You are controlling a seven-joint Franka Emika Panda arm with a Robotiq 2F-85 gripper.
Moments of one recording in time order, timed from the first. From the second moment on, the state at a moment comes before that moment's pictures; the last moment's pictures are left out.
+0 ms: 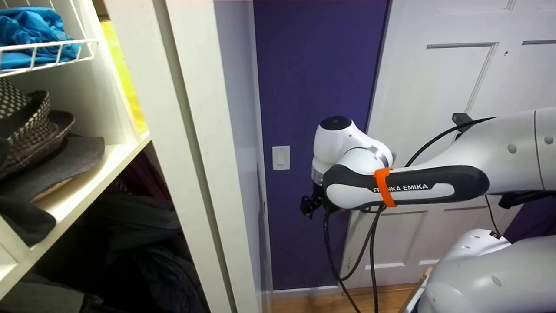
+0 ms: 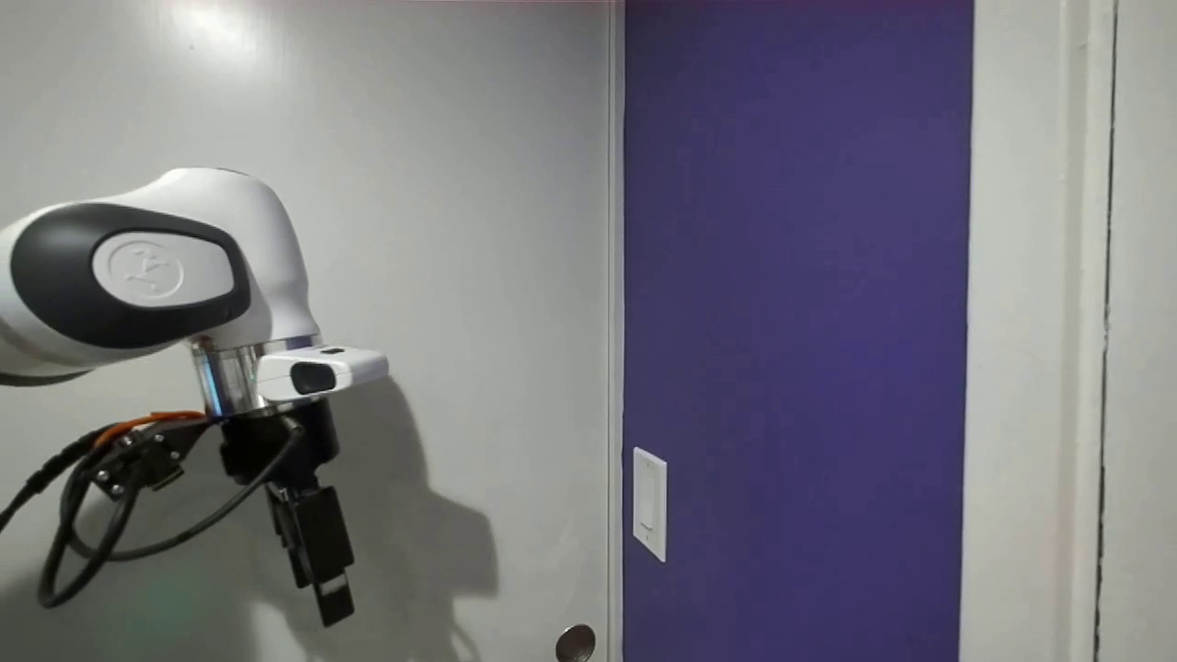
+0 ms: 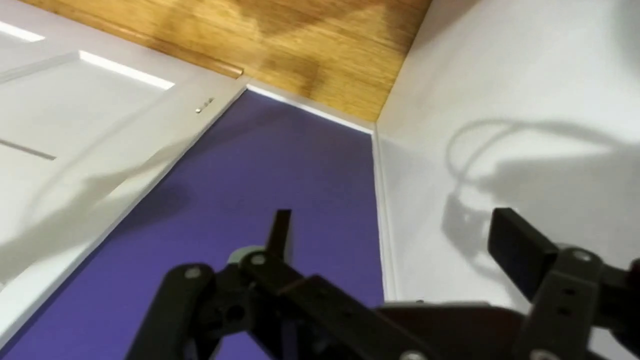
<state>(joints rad) -0.04 -0.68 0.25 -2.70 -0.03 2.17 0.46</state>
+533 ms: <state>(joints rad) -0.13 -0.67 0.25 -2.73 -0.14 2.29 0.48</state>
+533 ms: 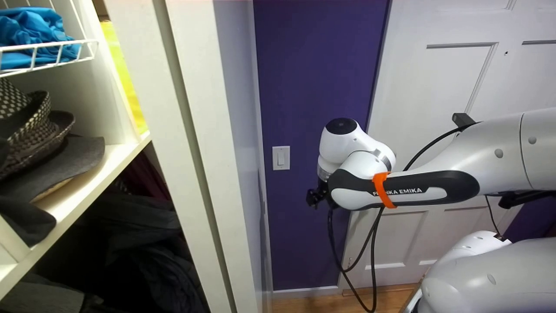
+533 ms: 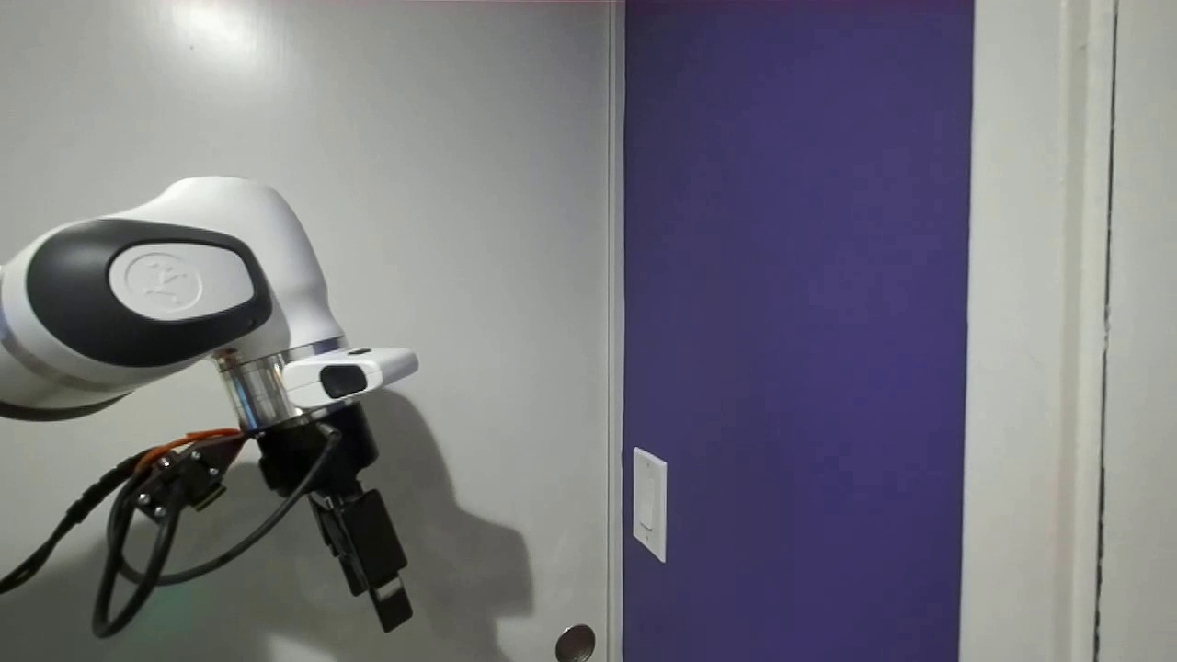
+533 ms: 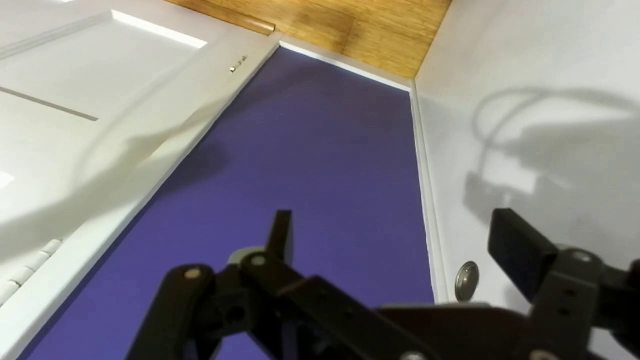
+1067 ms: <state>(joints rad) -0.19 -0.66 0.24 -2.73 -0.21 2.35 0.48</state>
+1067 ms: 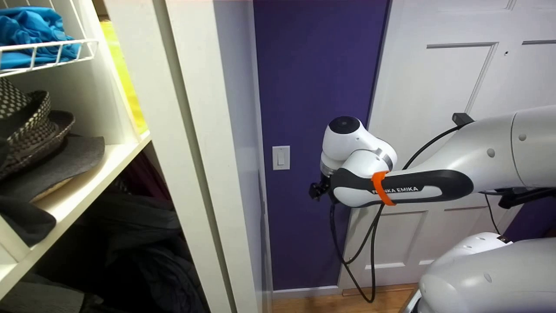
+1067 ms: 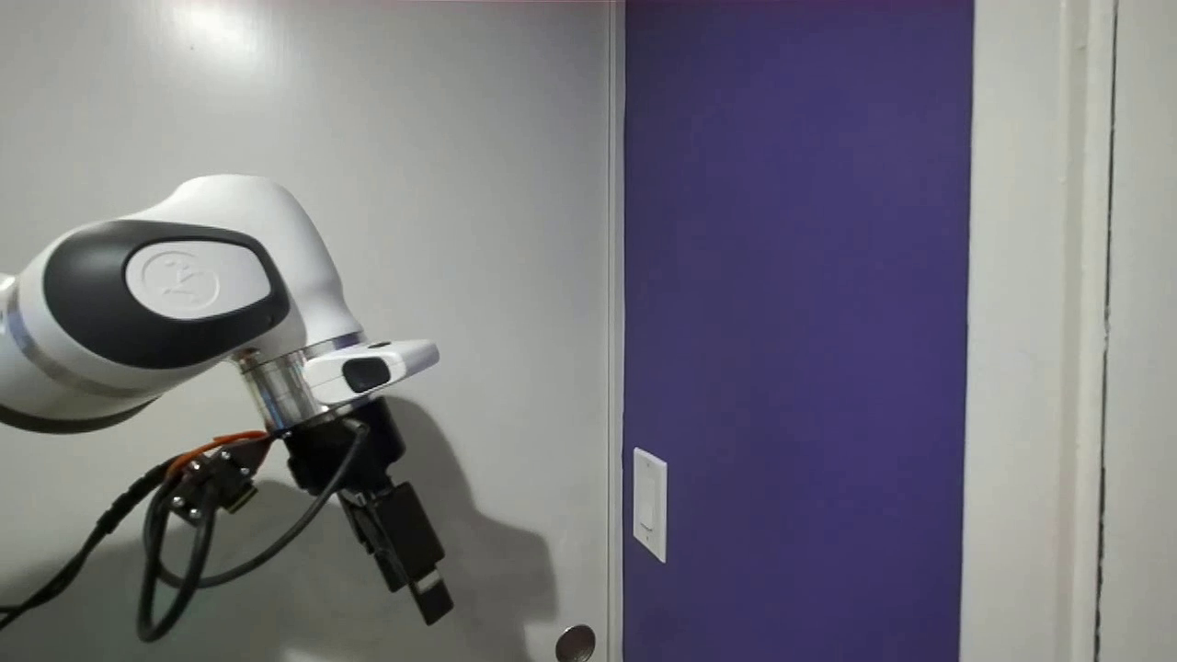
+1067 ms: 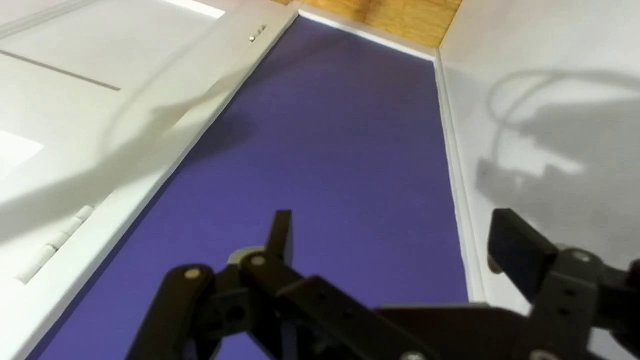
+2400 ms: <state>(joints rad) -0.62 -0.27 0.41 -2.55 -0.63 2.94 0.66</state>
